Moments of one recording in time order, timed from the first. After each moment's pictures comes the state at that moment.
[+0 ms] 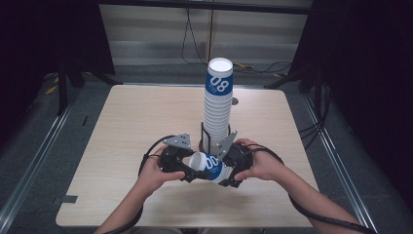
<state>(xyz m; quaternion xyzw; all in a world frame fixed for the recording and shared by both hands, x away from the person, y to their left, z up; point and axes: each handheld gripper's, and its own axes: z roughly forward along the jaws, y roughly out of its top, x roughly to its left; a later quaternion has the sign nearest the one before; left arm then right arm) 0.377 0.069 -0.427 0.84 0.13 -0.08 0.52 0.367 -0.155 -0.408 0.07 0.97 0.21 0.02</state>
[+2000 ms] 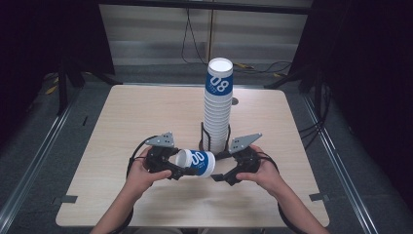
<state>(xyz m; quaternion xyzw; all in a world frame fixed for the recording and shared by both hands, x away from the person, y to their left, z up) 0.380 0.104 -0.436 0.83 0.17 -0.05 0.54 0.362 -0.180 -0.436 0.20 0.88 0.43 0.02</state>
